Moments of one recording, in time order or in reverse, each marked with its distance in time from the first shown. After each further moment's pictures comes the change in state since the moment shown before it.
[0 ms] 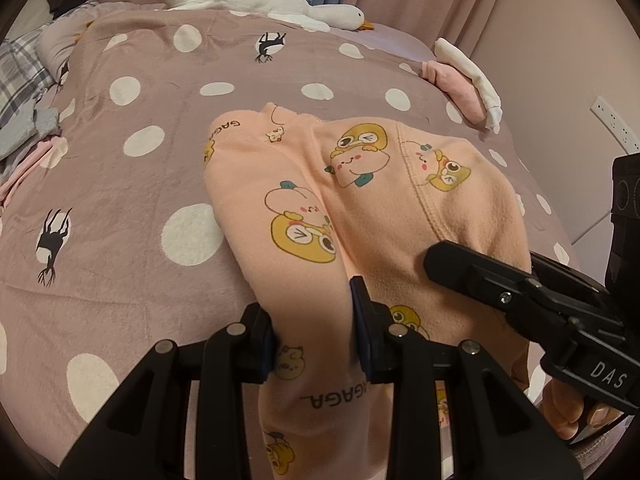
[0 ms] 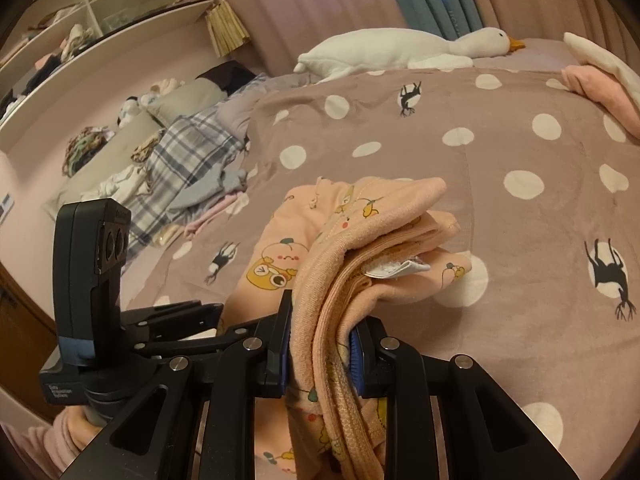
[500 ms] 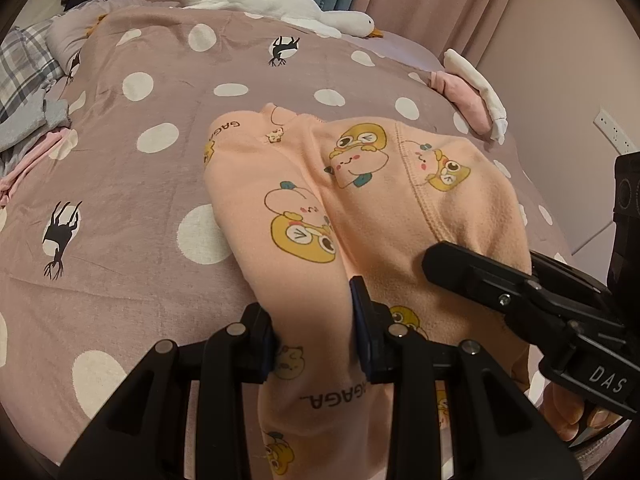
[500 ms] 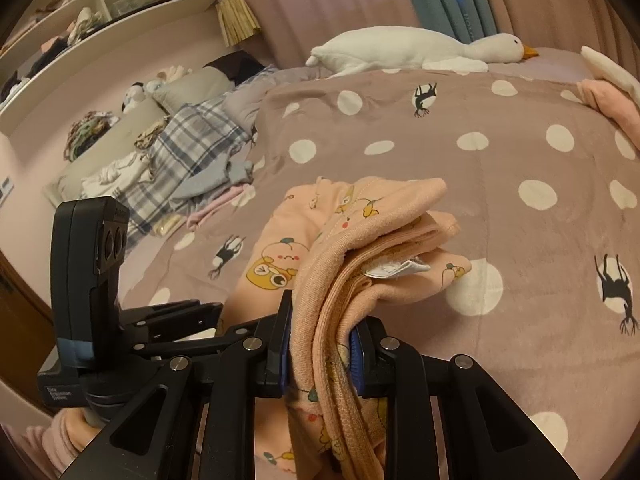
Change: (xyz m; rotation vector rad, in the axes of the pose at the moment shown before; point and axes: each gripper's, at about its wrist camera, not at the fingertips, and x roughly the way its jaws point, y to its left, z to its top) left arm -0.005 0.011 -0.001 -0.034 -0.018 -0.001; right arm 0.010 0.016 0.005 -0.047 0.019 -0.008
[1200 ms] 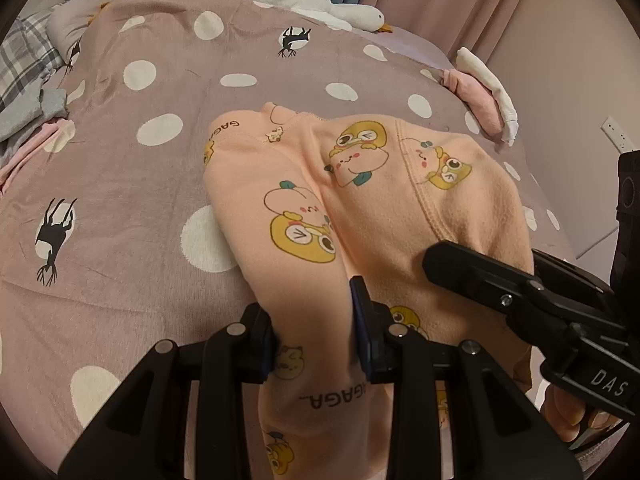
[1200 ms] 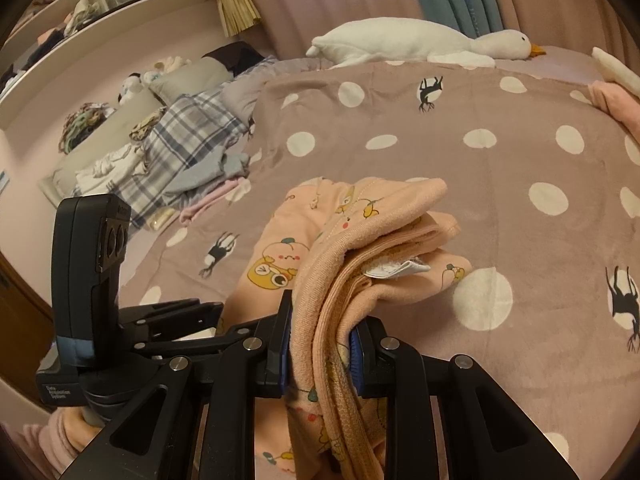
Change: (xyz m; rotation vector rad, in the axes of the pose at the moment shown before) left arm 0.017 0.012 0.008 -0.026 0.028 0.004; right arm 0.019 0.003 0.007 -0.007 0.032 -0.008
